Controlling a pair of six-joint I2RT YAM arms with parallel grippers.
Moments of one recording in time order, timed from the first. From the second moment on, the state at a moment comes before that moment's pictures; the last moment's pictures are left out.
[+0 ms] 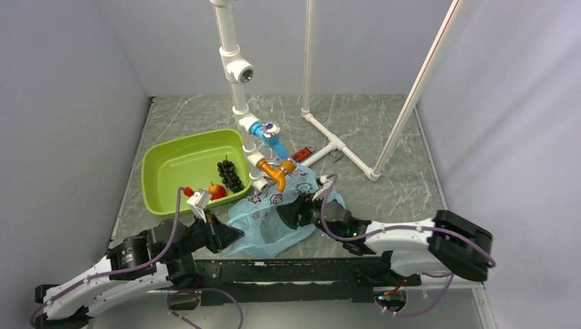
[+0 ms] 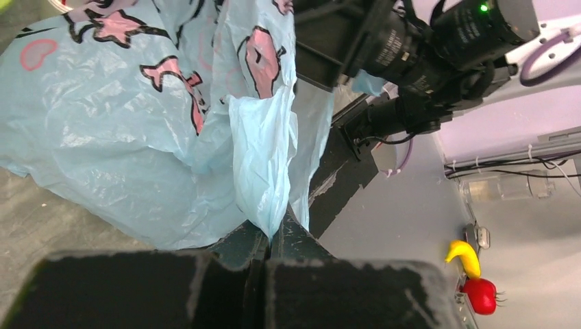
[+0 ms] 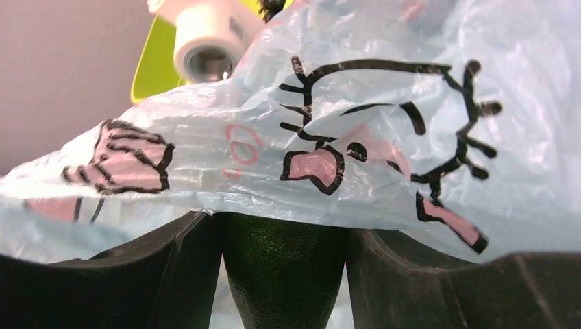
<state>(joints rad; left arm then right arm) -1.16 0.14 0.51 -0.67 -0.16 -0.86 1.10 1.29 0.32 0.74 0.31 0.79</state>
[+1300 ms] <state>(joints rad) -1.16 0.09 0.48 -0.95 -0.28 -1.08 1.59 1.00 0.86 0.20 0.09 0.28</state>
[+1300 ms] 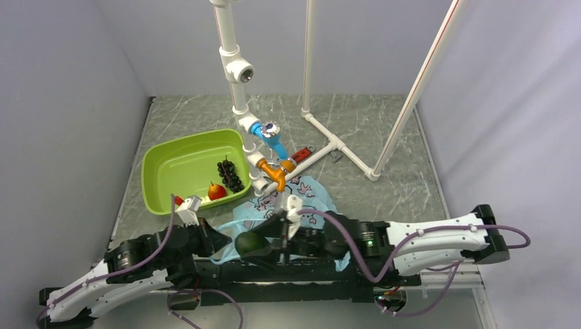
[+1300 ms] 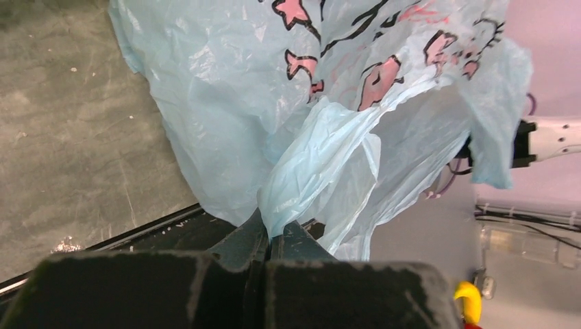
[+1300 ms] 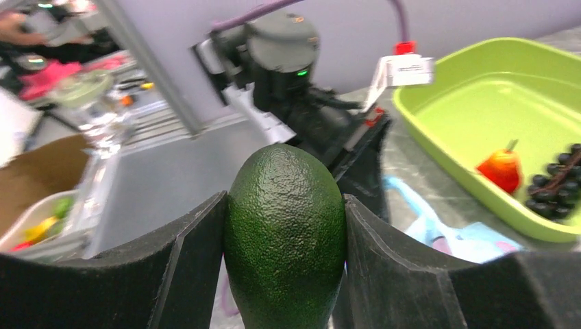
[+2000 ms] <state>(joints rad) -1.16 0.01 0.50 -1.12 -0.37 -1.23 1.51 1.77 1.65 0.00 0.70 -0.08</state>
